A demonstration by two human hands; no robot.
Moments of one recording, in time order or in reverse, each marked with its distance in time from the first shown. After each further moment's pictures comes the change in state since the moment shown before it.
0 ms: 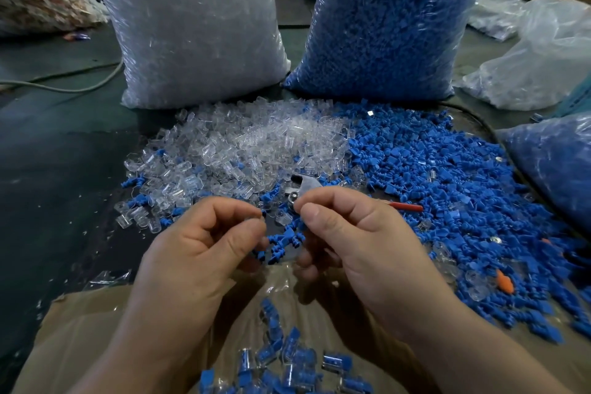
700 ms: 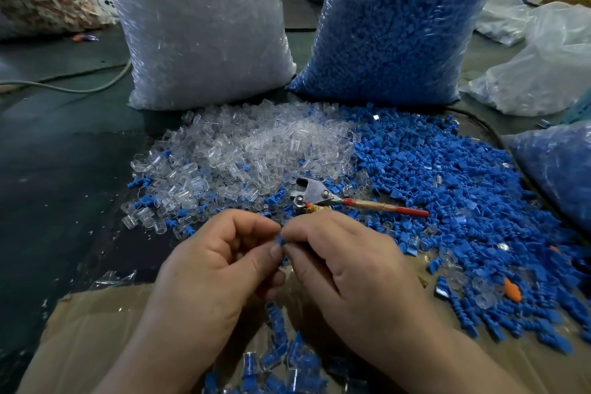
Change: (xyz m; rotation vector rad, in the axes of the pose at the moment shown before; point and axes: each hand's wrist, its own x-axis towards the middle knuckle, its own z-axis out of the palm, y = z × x) left_hand -0.006 0.011 0.013 -0.107 -0.086 -0.077; right_hand -0.006 0.010 0.009 -0.898 0.039 -0.610
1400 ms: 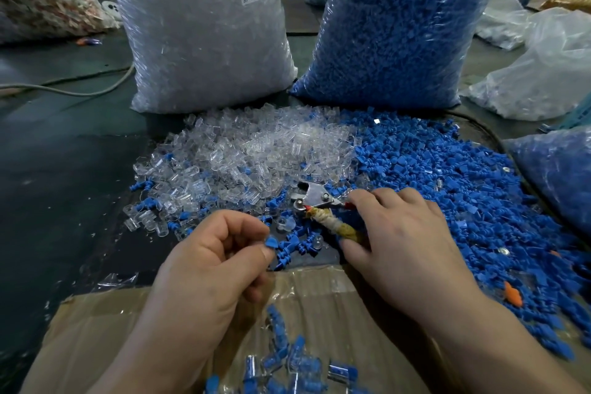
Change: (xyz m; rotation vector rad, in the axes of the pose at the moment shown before) left_hand 0.004 -0.009 -0.013 0.108 0.043 -0.030; right_hand 0.013 0.033 -0.028 -0.730 -0.237 0.383
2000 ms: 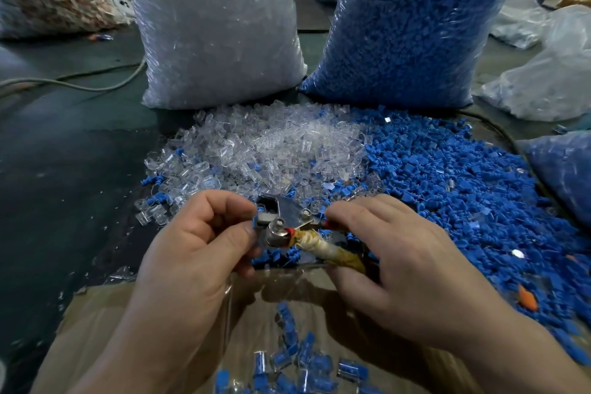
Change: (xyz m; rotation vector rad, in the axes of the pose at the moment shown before) left_hand 0.000 0.011 -0.008 -0.063 0.087 0.156; right_hand -0.017 -0.010 -0.016 0.311 0.051 -0.334
